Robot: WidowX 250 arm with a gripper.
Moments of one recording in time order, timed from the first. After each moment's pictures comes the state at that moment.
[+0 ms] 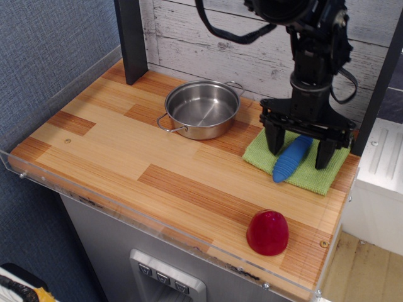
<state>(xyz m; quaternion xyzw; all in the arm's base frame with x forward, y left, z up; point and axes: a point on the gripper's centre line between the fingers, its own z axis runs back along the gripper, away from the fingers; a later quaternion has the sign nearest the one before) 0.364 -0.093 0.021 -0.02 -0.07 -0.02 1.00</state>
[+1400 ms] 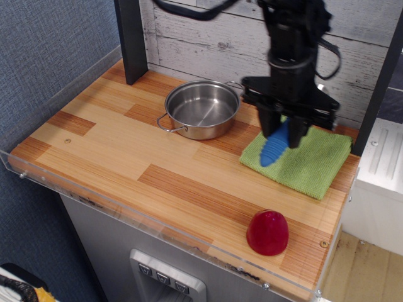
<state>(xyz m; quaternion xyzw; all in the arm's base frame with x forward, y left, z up) 0.337 -0.069 0.070 -0.04 -0.11 -0.06 0.99</state>
